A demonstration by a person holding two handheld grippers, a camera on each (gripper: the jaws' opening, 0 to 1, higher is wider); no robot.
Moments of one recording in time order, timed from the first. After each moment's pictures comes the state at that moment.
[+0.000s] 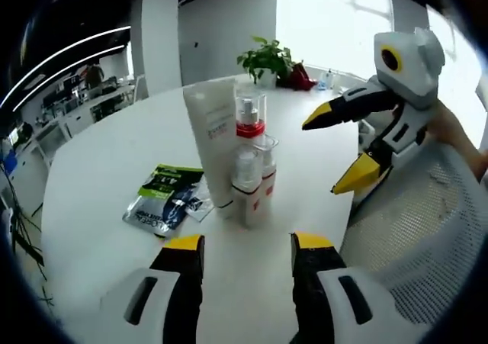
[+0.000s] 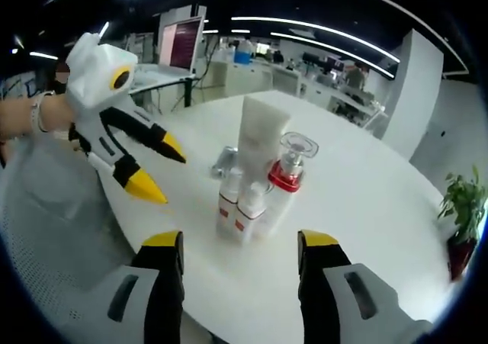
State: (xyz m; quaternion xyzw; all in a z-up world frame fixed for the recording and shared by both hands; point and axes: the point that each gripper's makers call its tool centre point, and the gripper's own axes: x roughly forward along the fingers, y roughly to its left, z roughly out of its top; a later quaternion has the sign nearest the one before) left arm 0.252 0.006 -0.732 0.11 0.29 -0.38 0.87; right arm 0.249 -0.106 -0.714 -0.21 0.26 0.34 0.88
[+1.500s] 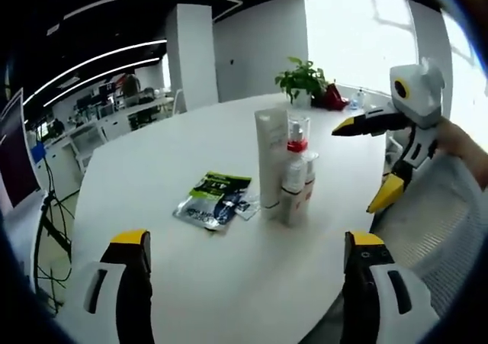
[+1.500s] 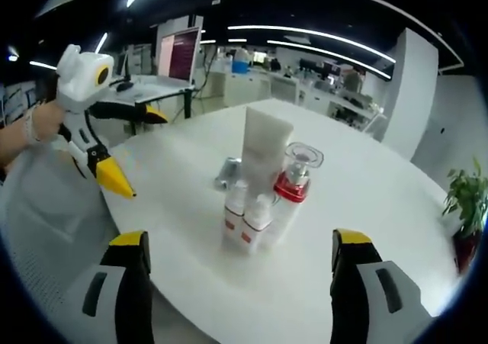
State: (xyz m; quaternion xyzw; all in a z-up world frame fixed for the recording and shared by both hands) left arm 0.254 0.057 -0.707 0.09 0.24 -0.30 0.92; right arm 0.252 -0.095 -0.710 -0.18 0.24 0.35 0.89
